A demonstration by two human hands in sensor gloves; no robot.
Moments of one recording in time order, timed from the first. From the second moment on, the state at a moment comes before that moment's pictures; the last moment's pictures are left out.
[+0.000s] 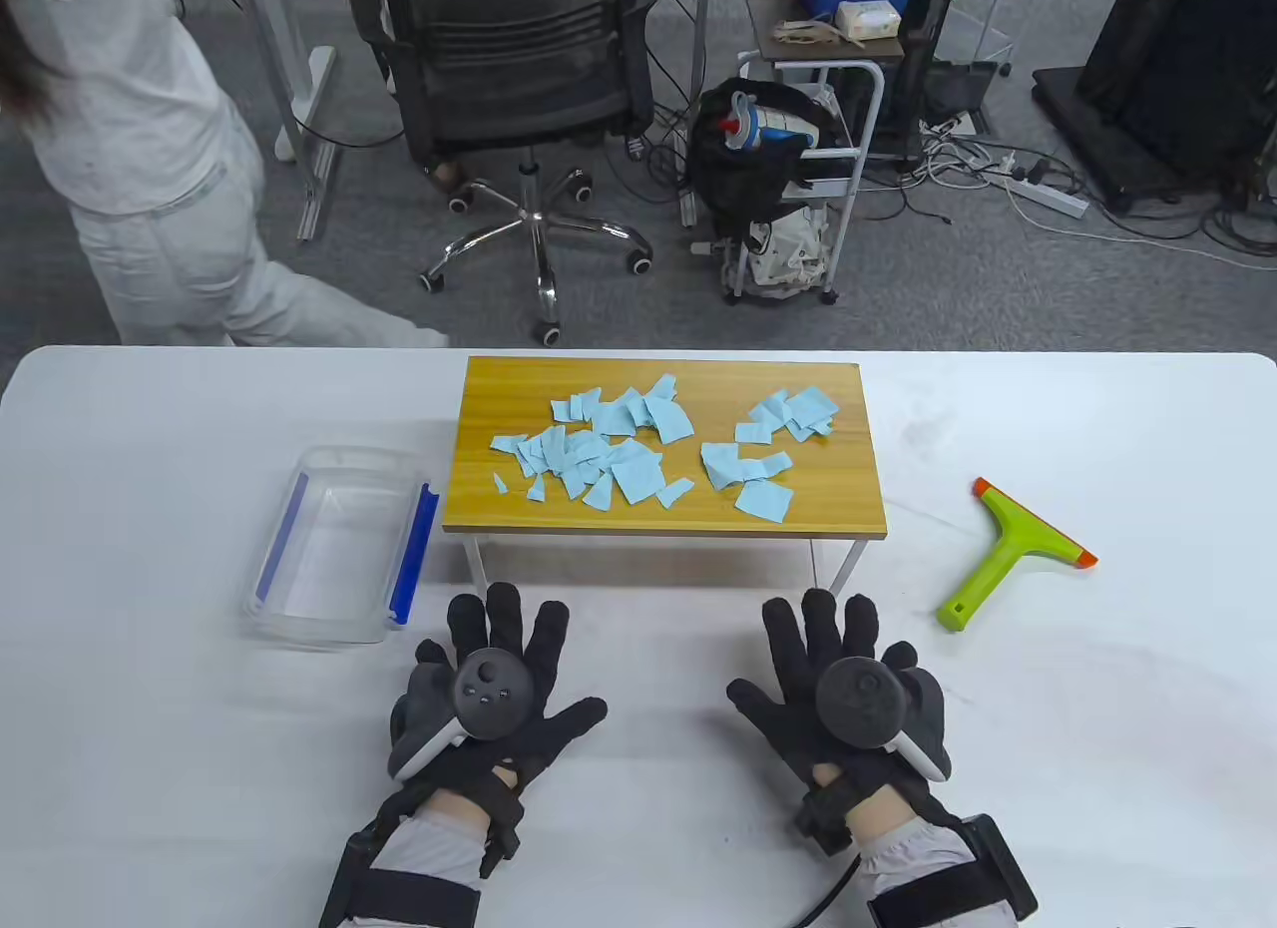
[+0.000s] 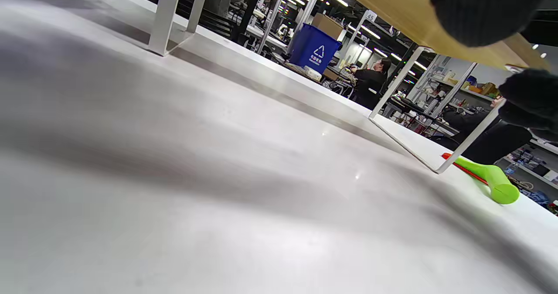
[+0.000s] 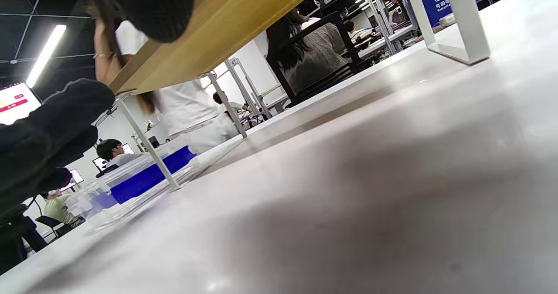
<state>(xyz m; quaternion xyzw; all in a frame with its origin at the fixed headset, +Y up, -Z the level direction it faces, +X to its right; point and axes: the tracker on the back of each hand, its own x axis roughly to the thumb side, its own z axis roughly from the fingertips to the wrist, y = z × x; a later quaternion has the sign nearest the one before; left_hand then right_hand) -0.174 -0.761 -0.263 -0.13 -0.12 0.20 0.96 0.160 -0.768 -0.266 0.15 0.01 0.94 0.30</state>
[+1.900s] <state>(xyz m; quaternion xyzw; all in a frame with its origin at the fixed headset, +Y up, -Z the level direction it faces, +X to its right) -0.173 -0.763 -0.262 -0.15 -0.12 0.20 0.96 0.257 -0.679 -0.285 -0.01 -0.12 0.92 0.37</state>
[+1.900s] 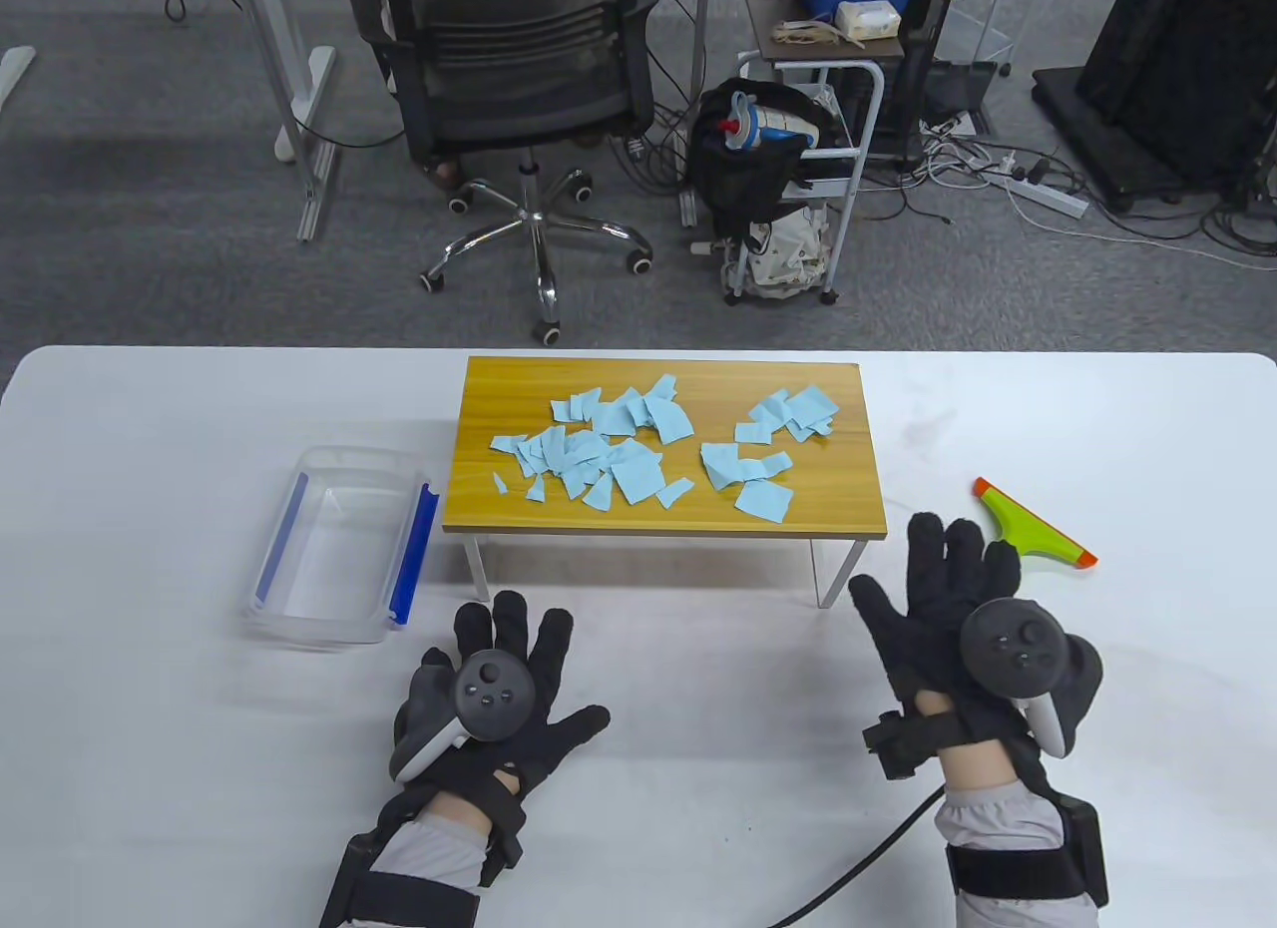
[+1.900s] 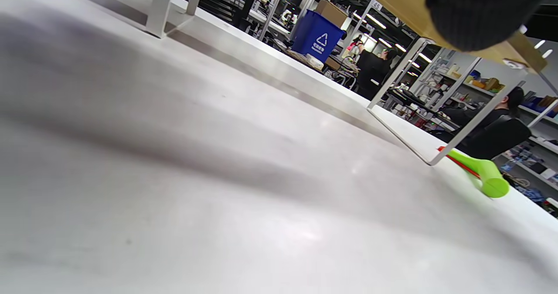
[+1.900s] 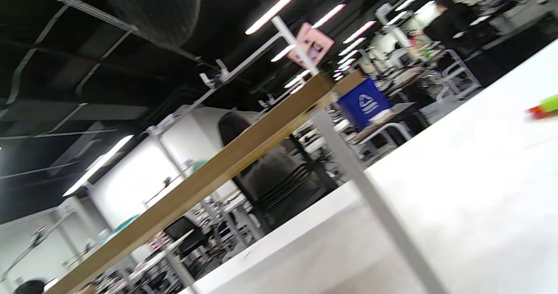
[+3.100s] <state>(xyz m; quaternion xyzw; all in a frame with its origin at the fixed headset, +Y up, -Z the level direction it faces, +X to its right) -0.176 -0.762 -0.271 -0.18 -0.09 0.20 0.96 0.340 -0.777 -0.361 -0.38 0.04 0.88 0.30</state>
